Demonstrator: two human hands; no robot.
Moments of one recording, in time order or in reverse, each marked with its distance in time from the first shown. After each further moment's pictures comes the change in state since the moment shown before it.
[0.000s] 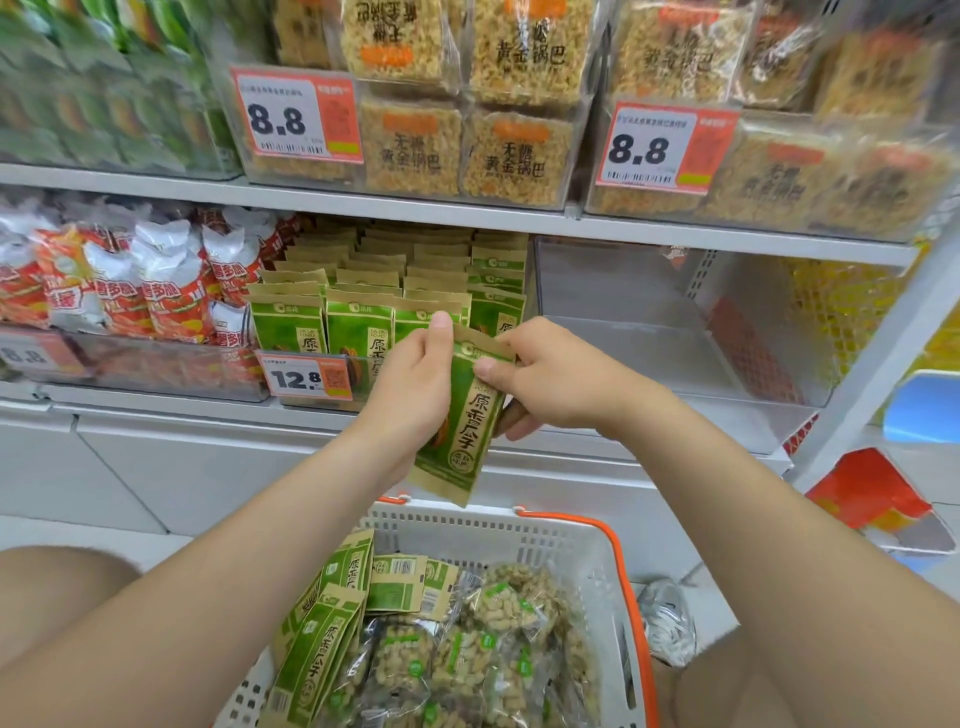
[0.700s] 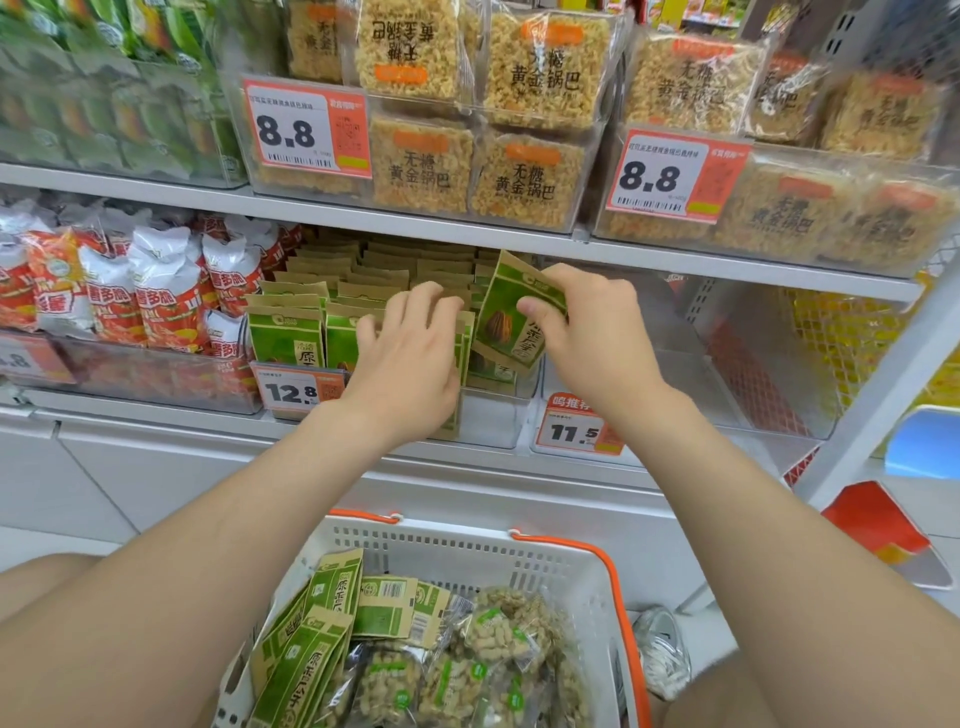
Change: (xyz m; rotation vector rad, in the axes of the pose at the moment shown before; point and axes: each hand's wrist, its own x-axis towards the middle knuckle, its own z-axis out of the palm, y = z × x) left_hand 0.052 -0.005 -0.020 1.108 0.053 0.605; right_hand 0.035 0.018 -0.032 -0.413 0.720 -0.316
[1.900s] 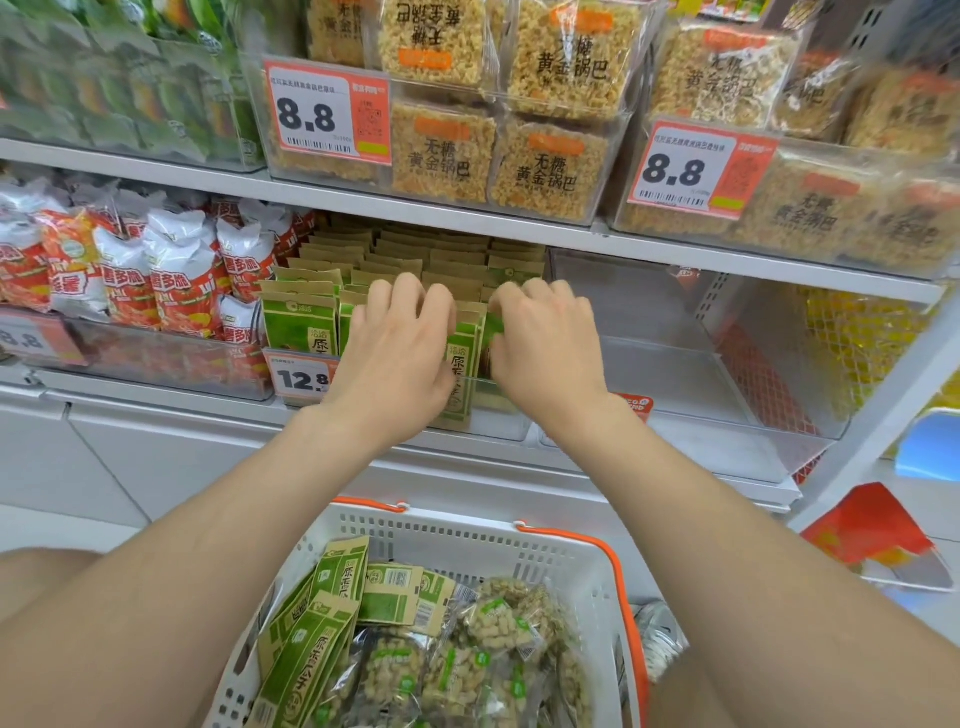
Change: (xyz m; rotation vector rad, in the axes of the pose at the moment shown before) left_hand -0.014 -0.018 -0.005 0.024 0.221 0.071; right_hand -0.004 -0.035 0.050 -0.449 -0.054 -0.105
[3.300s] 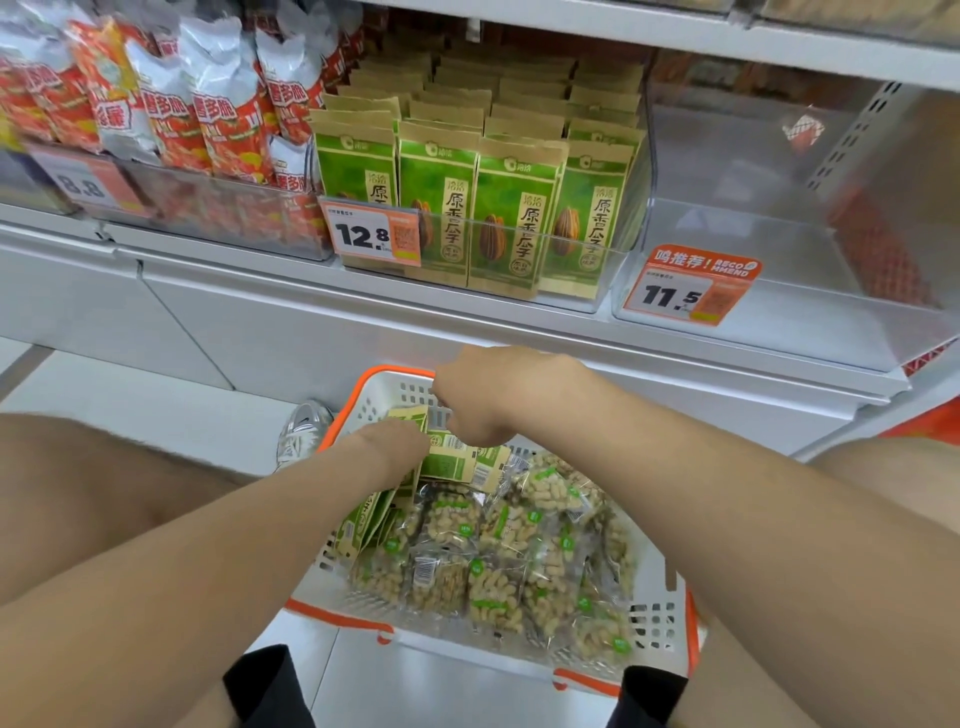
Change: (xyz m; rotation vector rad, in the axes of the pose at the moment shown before) left_hand -0.185 -0.035 0.106 0.331 -1.326 0.153; right_hand -0.087 -0.107 0.034 -0.016 -1.046 -0.482
